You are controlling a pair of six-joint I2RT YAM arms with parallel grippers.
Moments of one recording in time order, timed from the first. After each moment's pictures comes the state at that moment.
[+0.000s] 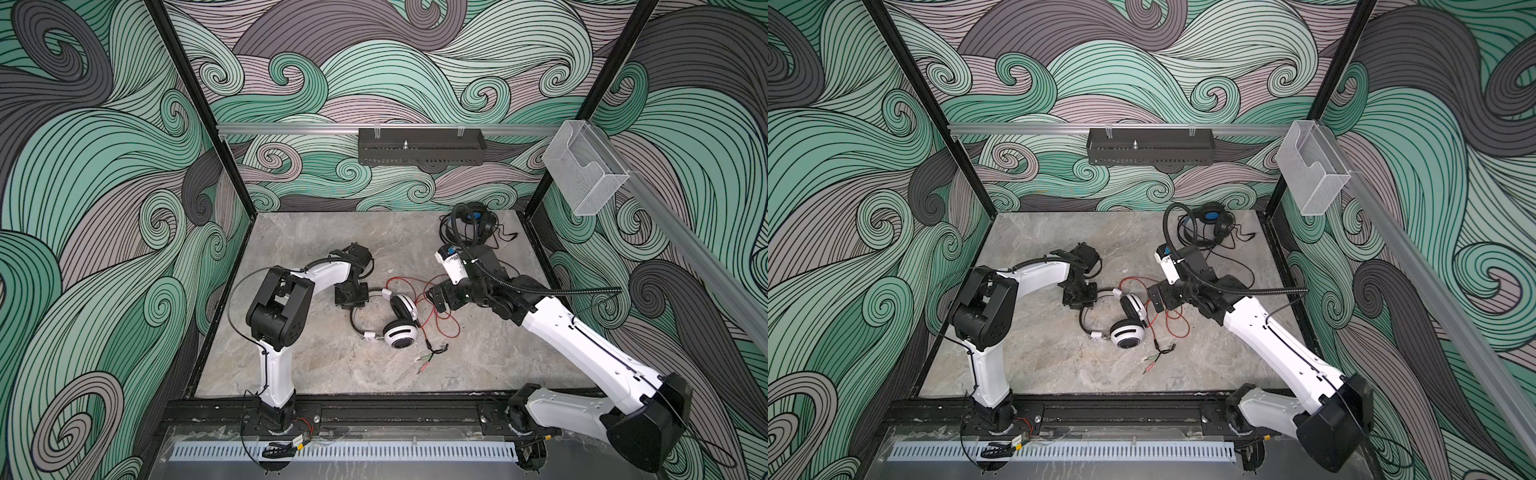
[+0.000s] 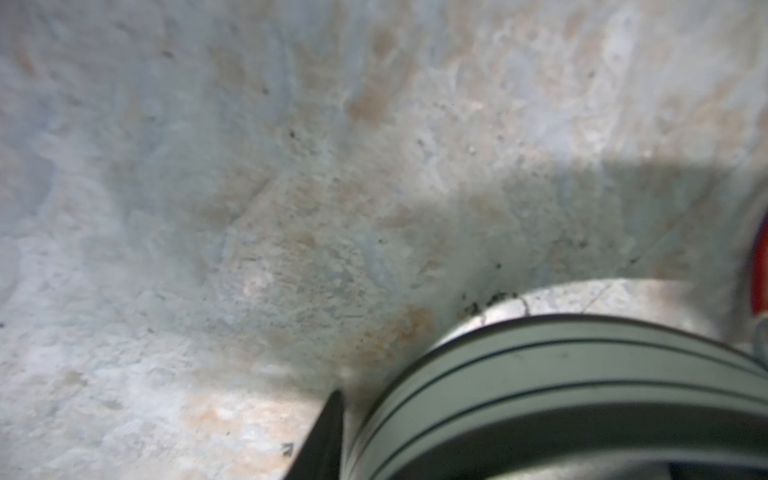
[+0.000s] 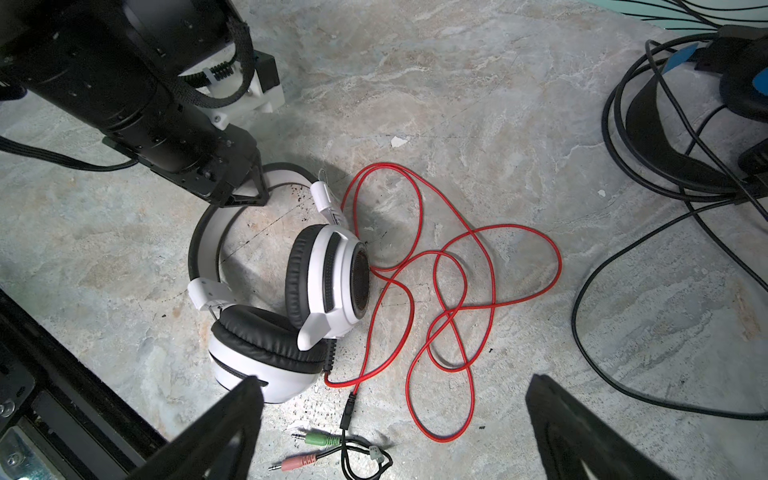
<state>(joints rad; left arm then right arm) -0.47 1.95 1.31 -0.87 0.05 -0.56 0.60 1.19 1.09 -0.74 -0.02 0.05</state>
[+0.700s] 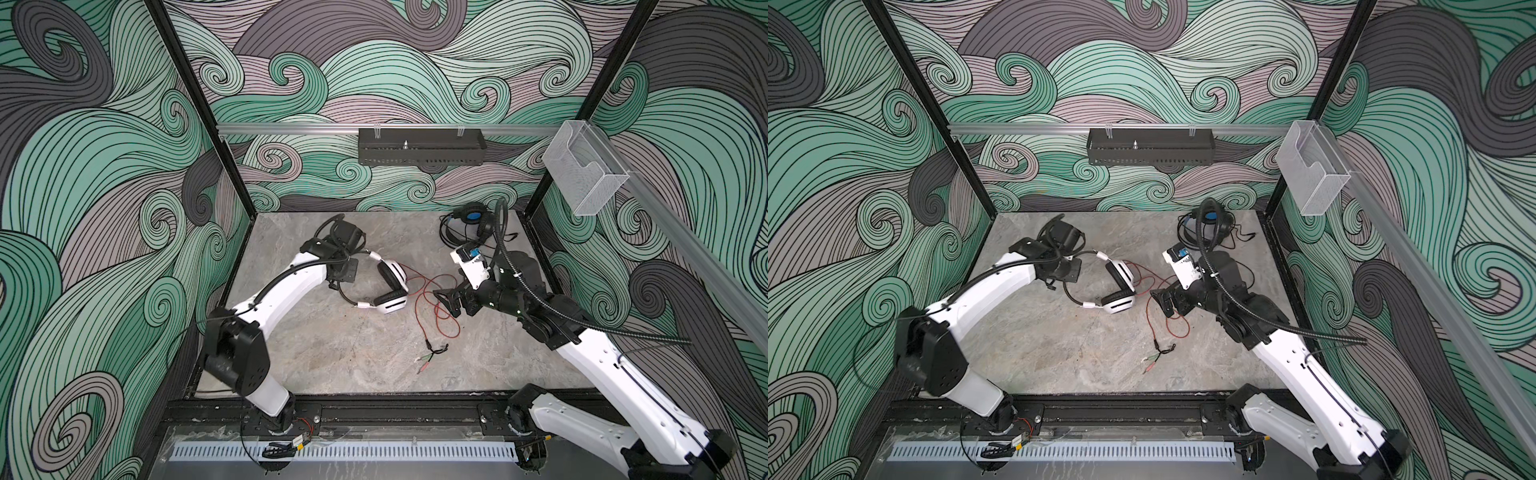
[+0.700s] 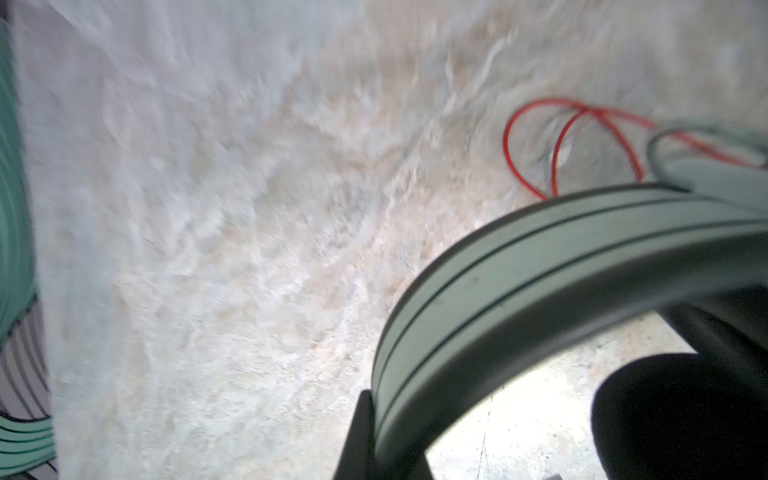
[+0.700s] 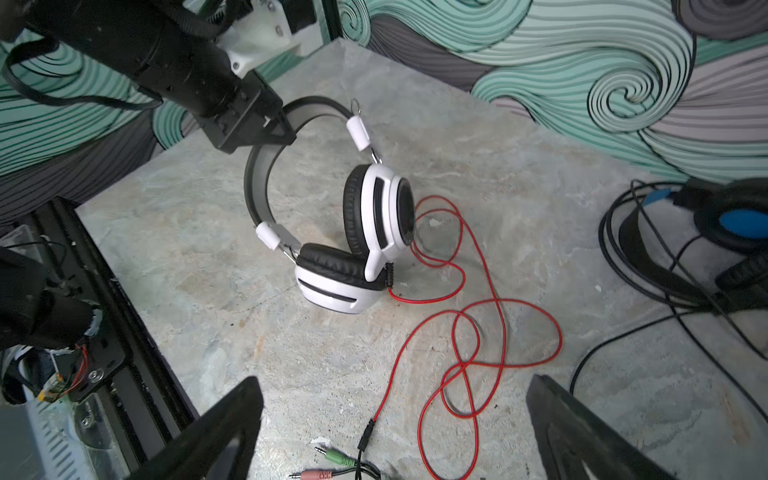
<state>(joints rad) -0.48 1.51 1.40 -0.92 -0.29 -0.20 0.57 0.94 1.07 -0.67 -0.21 -0.09</state>
